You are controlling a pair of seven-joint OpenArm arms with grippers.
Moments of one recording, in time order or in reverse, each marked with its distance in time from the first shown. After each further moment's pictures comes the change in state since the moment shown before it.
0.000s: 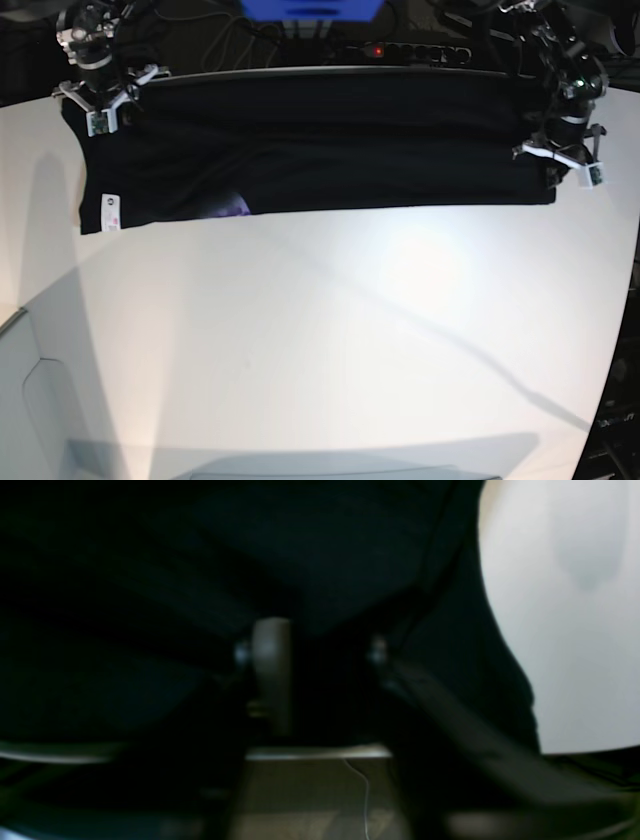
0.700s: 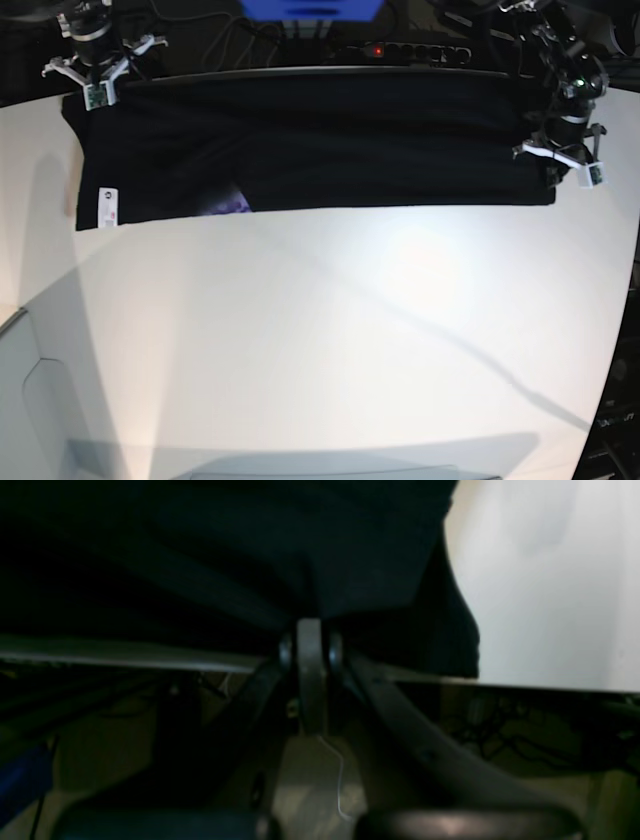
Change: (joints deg) left arm 0.0 0.0 0.0 0.0 0.0 0.0 0.0; right arm -10.0 -0.9 -0.5 9.7 0.3 0.0 0.1
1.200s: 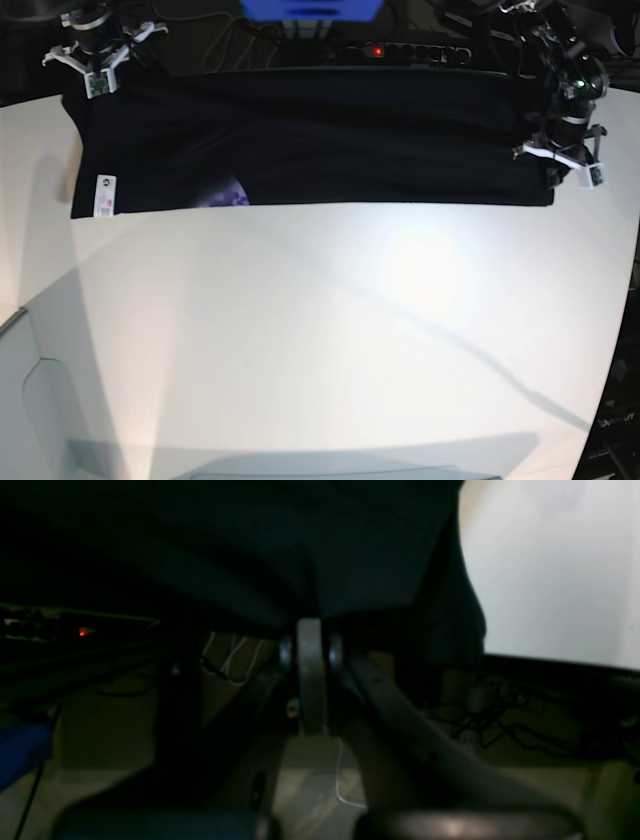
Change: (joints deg) left arm -0.2 -0.2 0.0 0.0 0.0 0.0 0.0; right arm -3.1 1.4 -0.4 0.2 0.1 0.0 0.4
